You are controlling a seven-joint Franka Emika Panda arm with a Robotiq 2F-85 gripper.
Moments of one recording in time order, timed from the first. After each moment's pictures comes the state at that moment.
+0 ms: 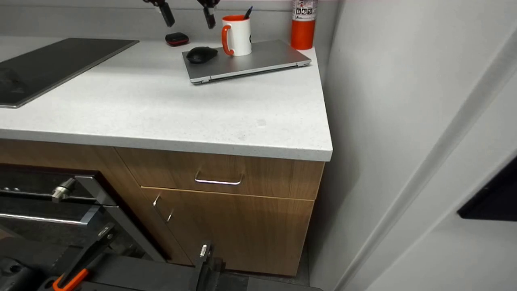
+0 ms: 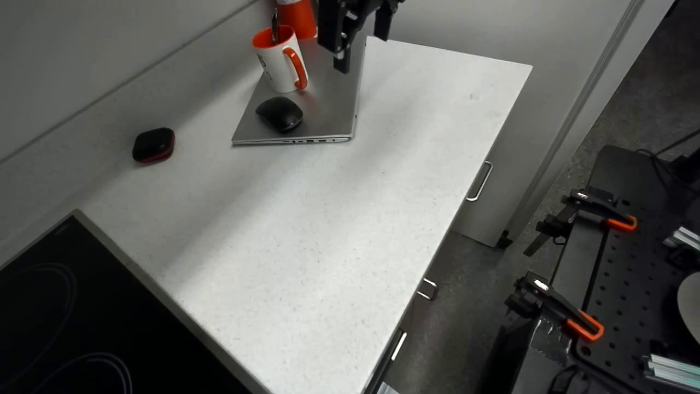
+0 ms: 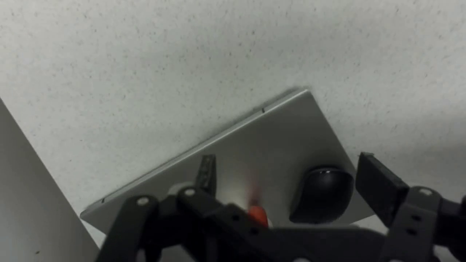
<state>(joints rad) -0.01 -0.07 0.02 -2.31 -0.05 2.51 0.11</state>
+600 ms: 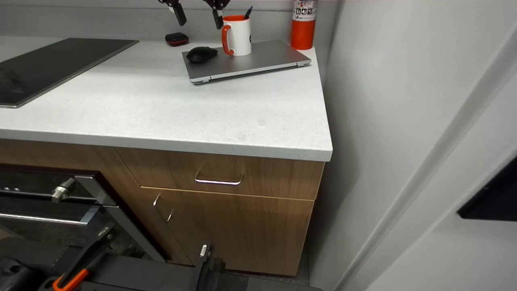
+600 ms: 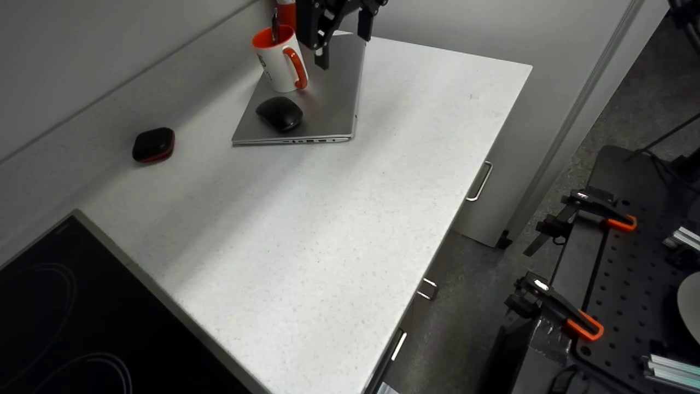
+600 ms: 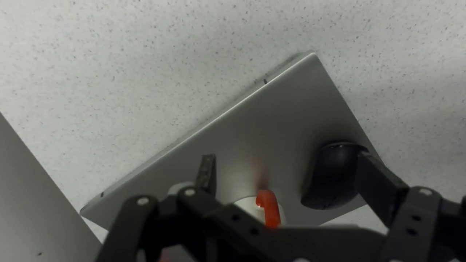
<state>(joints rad) -0.01 0.03 0.02 -2.22 -0.05 2.52 0.17</state>
